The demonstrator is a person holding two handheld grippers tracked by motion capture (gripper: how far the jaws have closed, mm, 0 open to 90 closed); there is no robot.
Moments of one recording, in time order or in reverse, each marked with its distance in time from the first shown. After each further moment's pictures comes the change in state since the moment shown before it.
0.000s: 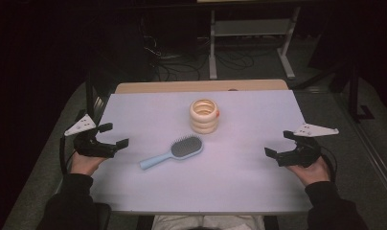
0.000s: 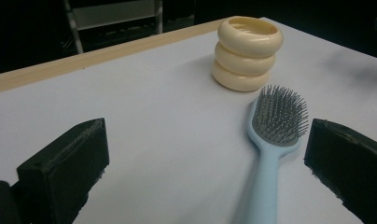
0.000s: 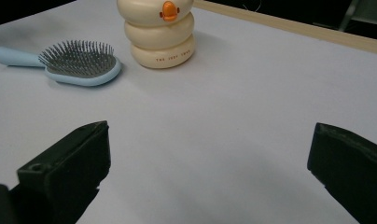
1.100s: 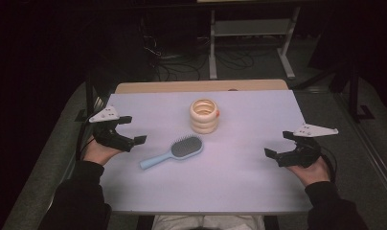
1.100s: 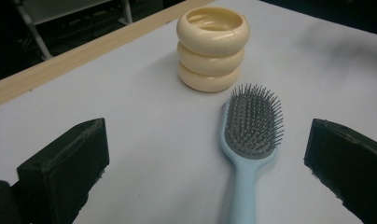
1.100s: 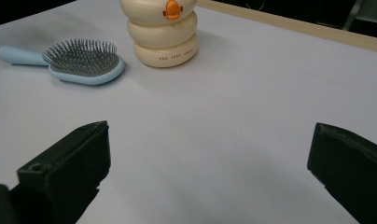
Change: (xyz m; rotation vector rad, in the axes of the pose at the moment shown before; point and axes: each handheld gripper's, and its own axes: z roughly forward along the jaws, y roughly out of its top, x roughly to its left) left arm -0.022 0.035 0.042 0.114 -0.106 0.106; right arm 0.000 -0.001 0.000 0.005 0.010 -0.003
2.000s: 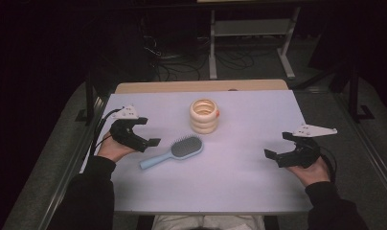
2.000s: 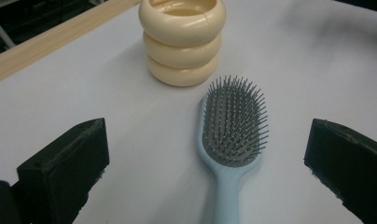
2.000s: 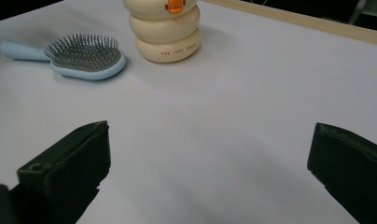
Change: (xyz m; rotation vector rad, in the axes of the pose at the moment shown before) left arm -0.012 0.014 0.037 0.097 -0.078 0.053; right arm 0.000 -0.001 0.002 0.017 0.011 -0.001
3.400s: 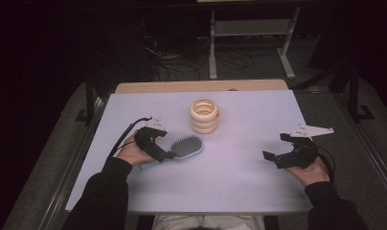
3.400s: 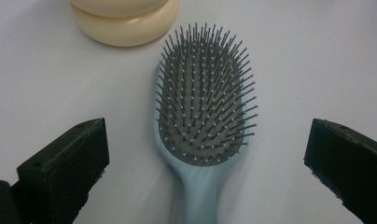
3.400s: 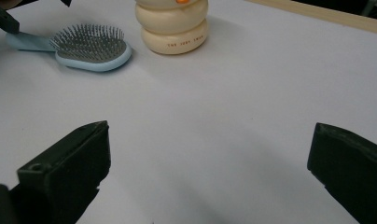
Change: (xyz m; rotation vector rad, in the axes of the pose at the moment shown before) left arm -0.017 -0.008 0.066 0.198 -0.113 0.063; right arm 0.001 -0.001 0.004 0.031 0.025 -0.008
